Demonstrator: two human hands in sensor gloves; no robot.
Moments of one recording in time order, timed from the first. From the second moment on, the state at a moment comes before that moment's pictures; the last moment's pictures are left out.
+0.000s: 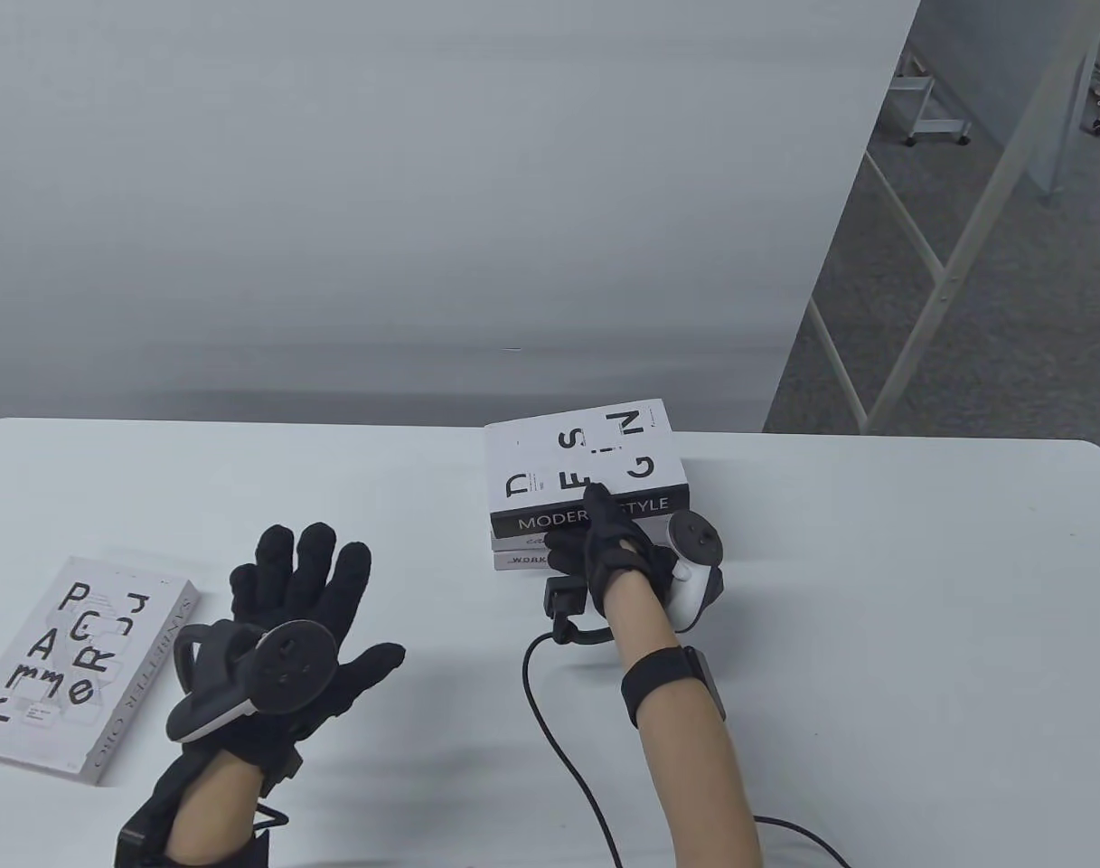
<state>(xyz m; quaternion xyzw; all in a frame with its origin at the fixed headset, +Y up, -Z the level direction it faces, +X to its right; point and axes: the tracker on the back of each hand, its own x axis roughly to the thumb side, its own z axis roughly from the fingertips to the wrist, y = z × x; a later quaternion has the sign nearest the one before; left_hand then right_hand) -0.247 -0.630 -0.296 0.07 -0.16 0.05 0.98 0.091 -0.776 -0.471 -0.17 0.10 0.67 0.72</state>
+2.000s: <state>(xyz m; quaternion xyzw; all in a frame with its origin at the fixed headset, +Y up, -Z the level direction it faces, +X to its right) -0.207 -0.737 -0.326 -0.06 -0.17 -0.04 0.98 0.220 -0.743 -0.331 0.16 0.02 0.97 0.16</state>
